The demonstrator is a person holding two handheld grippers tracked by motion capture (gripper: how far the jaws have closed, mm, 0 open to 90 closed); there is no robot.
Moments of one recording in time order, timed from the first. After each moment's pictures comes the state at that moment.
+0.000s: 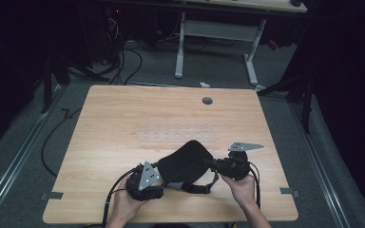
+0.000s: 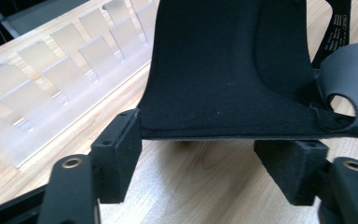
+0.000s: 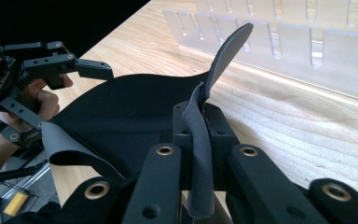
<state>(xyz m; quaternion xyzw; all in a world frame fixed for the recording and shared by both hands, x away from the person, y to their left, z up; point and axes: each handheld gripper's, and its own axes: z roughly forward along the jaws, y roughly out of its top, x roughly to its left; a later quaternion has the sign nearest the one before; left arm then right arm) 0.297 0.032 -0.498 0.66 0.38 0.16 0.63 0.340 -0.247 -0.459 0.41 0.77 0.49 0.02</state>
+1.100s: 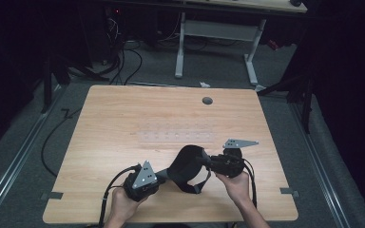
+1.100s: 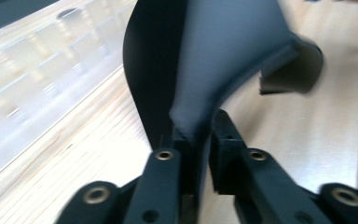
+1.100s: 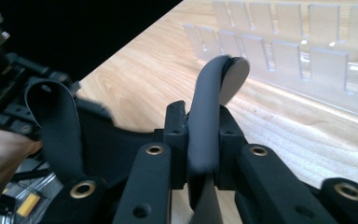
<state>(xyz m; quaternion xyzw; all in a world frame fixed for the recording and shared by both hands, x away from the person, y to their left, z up) 0.287 0.040 -0.478 0.68 0.34 0.07 0.64 0.347 -0.231 -0.452 0.39 0.76 0.52 0.01</state>
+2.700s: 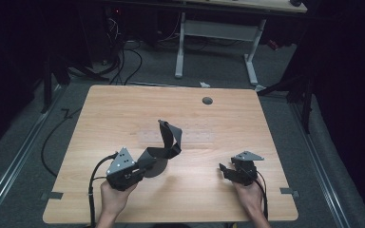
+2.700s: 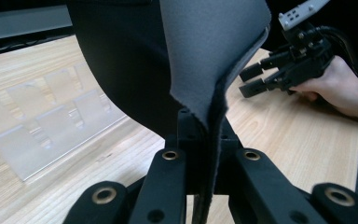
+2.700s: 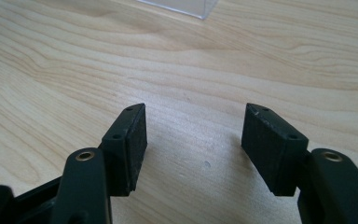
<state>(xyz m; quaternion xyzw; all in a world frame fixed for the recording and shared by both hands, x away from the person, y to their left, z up) 0.312 0.080 -0.446 0.58 0.42 0.06 0.69 0.343 -0.286 -0.529 0.51 0.77 0.33 0.21</state>
